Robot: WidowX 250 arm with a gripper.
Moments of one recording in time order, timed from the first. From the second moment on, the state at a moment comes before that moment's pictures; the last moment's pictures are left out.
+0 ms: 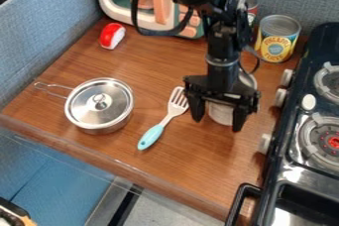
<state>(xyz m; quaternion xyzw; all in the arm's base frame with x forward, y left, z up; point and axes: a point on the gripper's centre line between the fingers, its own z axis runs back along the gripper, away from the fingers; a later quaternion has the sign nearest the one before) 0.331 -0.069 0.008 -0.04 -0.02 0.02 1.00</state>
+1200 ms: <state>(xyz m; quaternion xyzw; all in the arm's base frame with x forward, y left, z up) 0.404 -0.031 0.003 -0.05 -0.03 0.10 0.99</state>
